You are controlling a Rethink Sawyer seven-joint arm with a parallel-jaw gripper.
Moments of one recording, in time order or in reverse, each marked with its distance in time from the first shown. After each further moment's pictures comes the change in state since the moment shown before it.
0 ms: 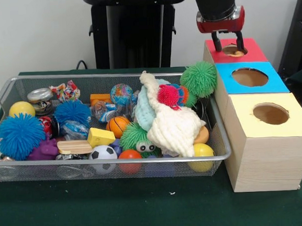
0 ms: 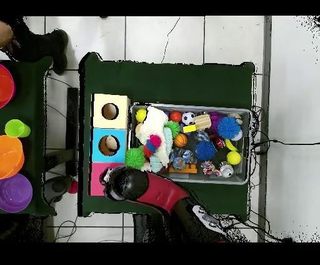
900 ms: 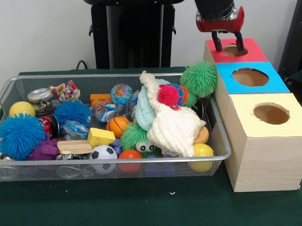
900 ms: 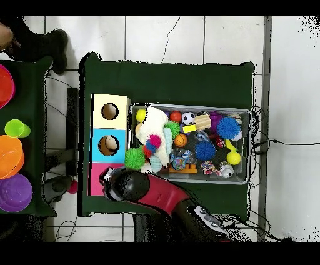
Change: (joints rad) arm -0.013 -0.001 0.017 0.016 0.005 -0.033 0.079
